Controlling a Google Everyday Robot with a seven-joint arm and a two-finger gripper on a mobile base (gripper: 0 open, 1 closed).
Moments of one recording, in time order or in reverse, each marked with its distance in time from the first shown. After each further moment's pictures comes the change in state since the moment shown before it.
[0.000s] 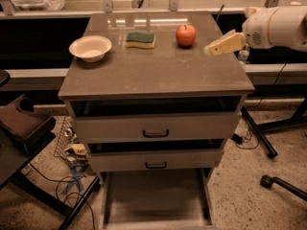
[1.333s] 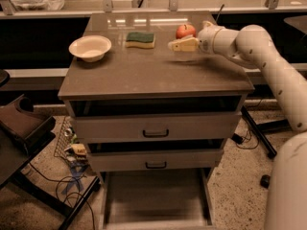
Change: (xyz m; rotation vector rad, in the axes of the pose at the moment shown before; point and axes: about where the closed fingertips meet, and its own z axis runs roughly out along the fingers) arm 0.016 -0.015 0.181 -0.025 -0.221 0.194
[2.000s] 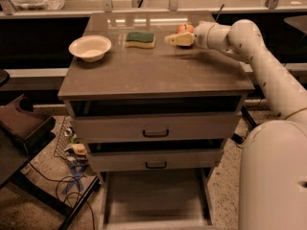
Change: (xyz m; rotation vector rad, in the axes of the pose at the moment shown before) arm 0.004 -0.018 0.036 0.001 0.024 0.092
